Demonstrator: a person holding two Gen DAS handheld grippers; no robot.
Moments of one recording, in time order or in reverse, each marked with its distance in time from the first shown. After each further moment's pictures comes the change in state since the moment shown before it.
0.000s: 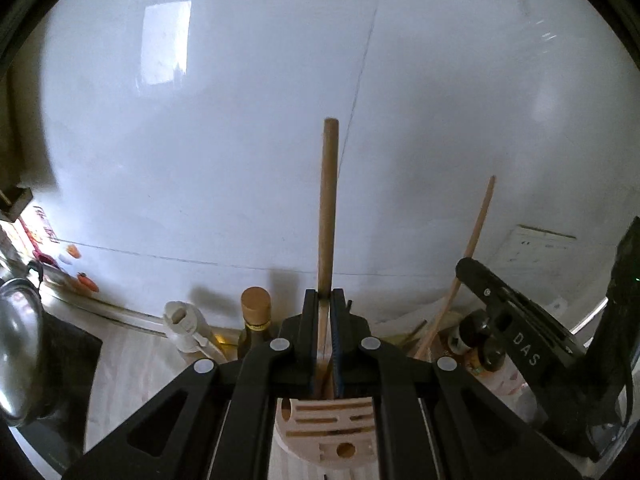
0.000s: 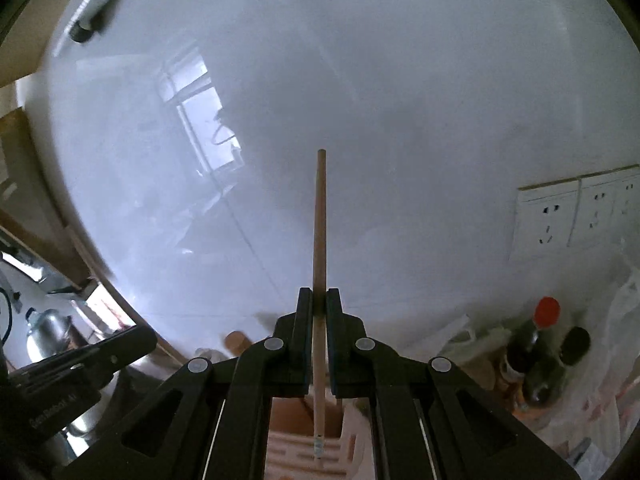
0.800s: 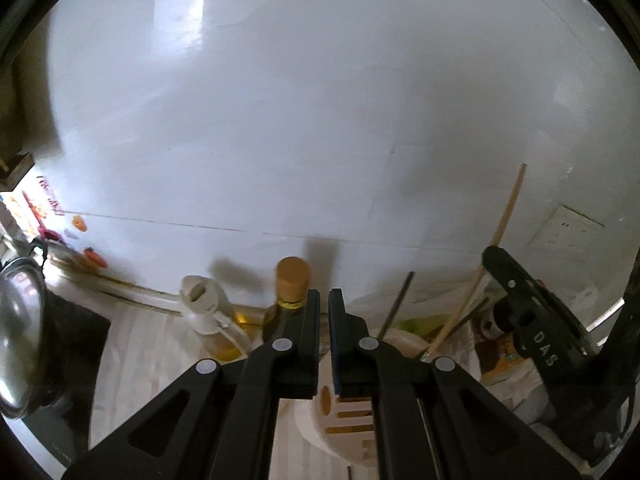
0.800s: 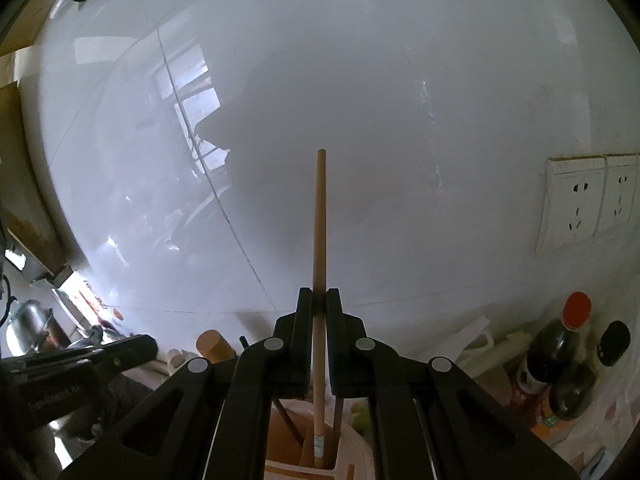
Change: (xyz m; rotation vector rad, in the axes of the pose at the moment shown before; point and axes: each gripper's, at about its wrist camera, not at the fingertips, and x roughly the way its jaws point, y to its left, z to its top) left arm 0.019 0.032 -0.020 -0.030 0.071 0.062; right arm 0.037 0.008 -0.034 -0.042 -0.034 -0.012
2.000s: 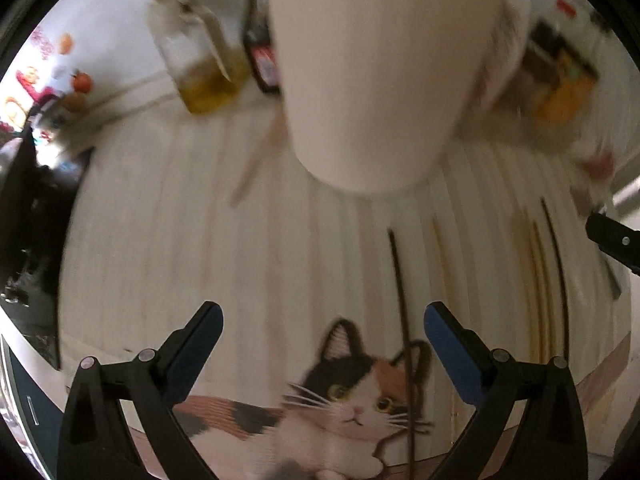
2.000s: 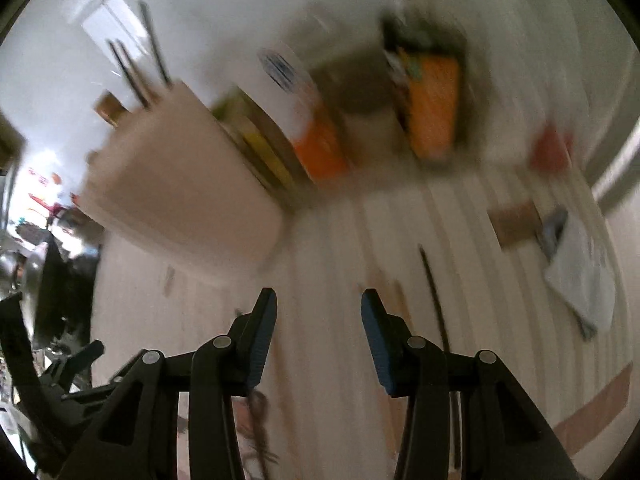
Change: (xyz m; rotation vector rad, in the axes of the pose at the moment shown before) left arm 0.067 -0.029 -0.276 0.134 0.453 0.130; right arm -0.091 -0.113 -0.216 0.227 0.590 -0.199
